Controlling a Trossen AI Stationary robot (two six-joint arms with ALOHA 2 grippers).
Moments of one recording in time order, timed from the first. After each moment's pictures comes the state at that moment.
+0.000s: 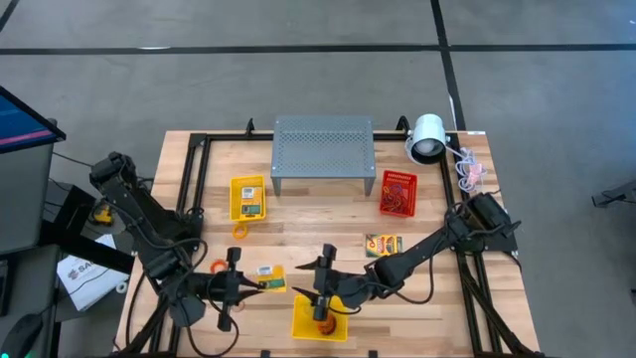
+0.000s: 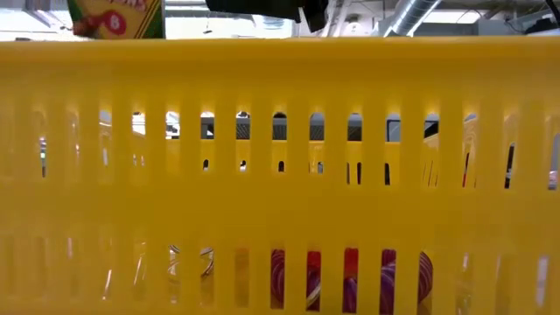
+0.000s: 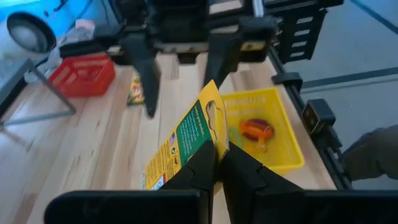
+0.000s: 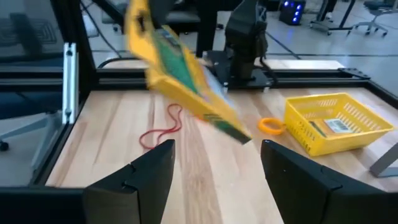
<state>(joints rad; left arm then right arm) -0.93 1.30 0.99 -0.38 -0.83 -0.38 0.51 1.95 1.30 0.29 0.64 0.17</state>
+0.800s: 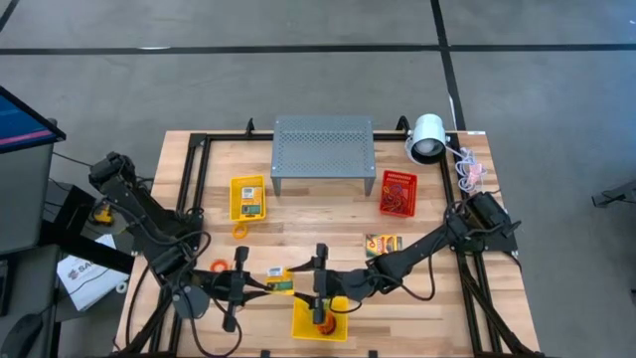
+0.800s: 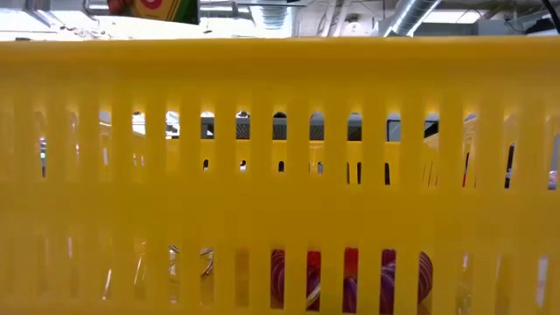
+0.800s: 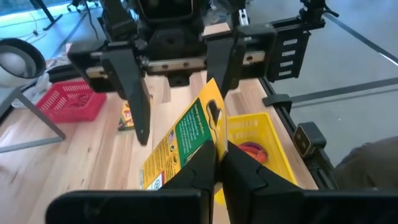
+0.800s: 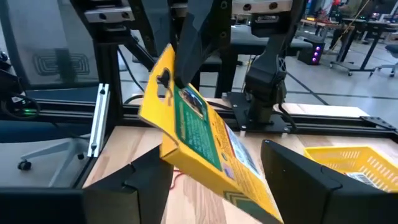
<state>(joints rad) -0.88 1.30 0.99 -0.24 -0.76 -0.24 0.49 1.95 1.30 0.48 0.54 0.03</state>
